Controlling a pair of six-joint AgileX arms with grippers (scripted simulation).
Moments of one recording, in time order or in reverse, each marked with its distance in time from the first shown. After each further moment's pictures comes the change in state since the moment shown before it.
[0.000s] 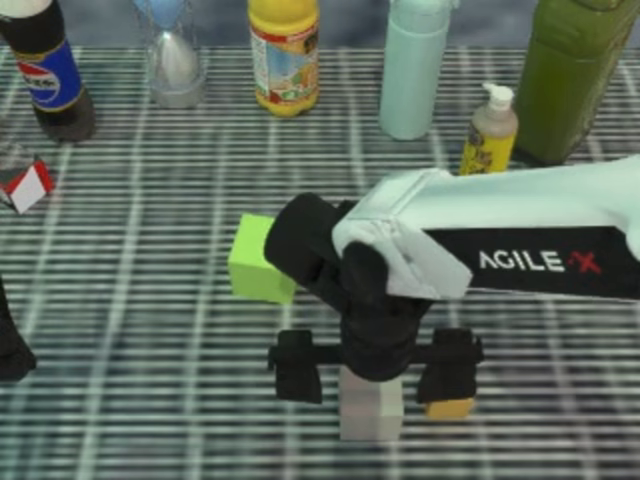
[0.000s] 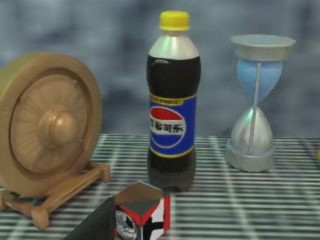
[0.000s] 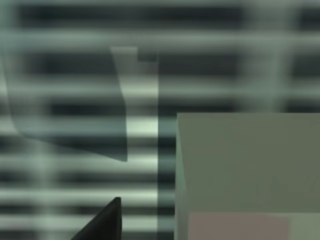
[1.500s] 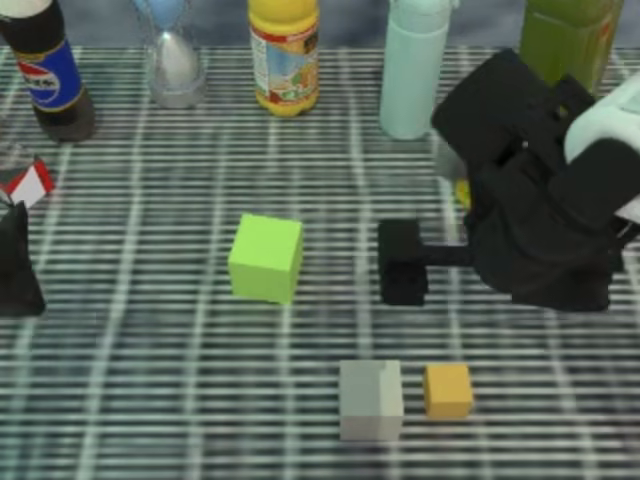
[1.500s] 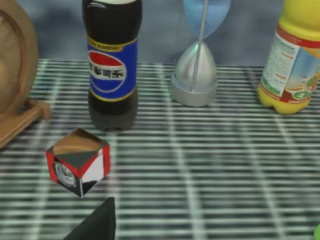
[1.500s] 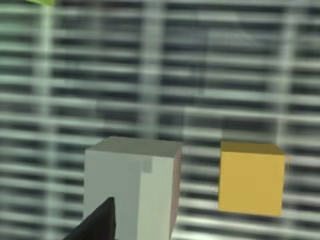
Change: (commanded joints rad) left arm -0.123 0.461 0.440 -0.285 0.002 -0.074; right arm -0.168 -0.497 -0.161 -0.026 0.041 -0.204
